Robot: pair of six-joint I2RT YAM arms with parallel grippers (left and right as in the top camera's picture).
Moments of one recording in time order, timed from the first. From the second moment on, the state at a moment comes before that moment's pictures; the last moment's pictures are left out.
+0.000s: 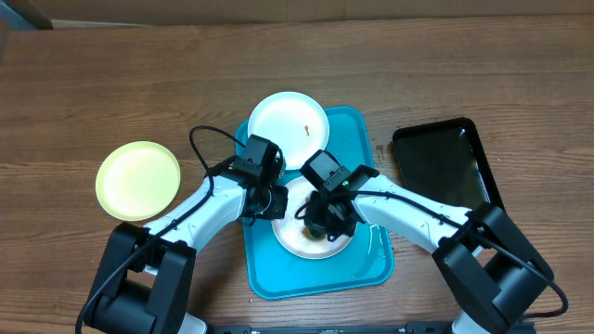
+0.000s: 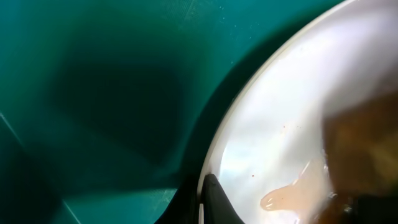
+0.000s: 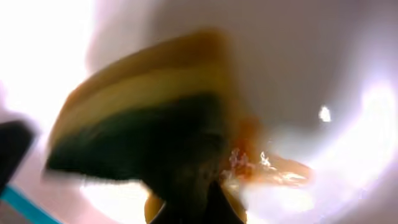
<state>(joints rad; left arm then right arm) -0.39 1.68 0.87 -0.56 0.16 -0.26 0.74 1.83 1.08 -0.70 -0.23 1.07</state>
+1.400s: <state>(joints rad) -0.32 1.69 0.98 -0.80 0.17 -0.20 0.11 1.48 1.15 -1.05 -0.01 0.76</state>
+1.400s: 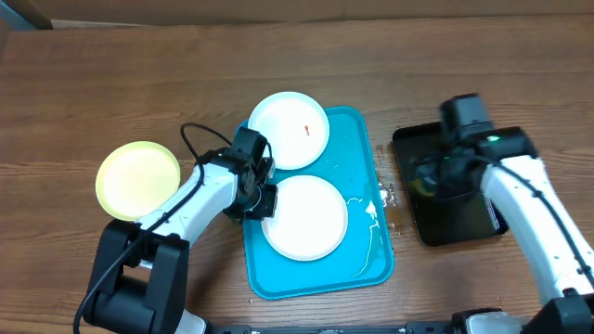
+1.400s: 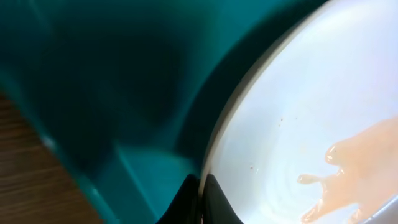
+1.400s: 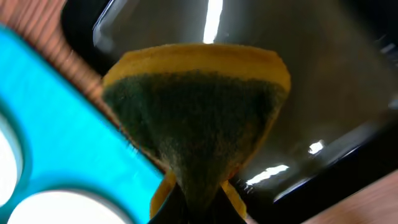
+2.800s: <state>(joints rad) -0.94 1.89 1.46 -0.31 -0.56 -0.17 -0.48 1.35 1.08 -1.13 -0.43 0.46</state>
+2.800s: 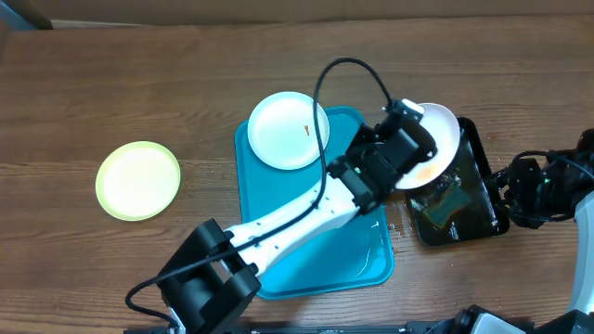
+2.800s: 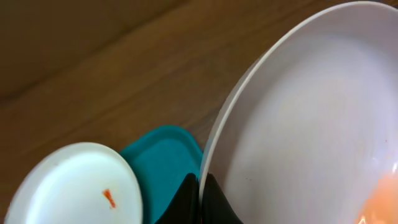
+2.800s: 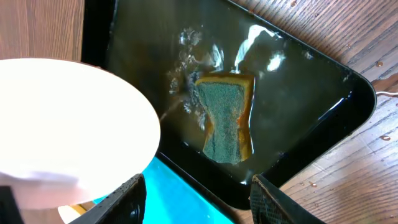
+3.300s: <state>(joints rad) -1.07 1.89 1.53 -0.05 -0.86 0.27 -0.48 1.35 1.08 -1.13 -0.43 0.44</state>
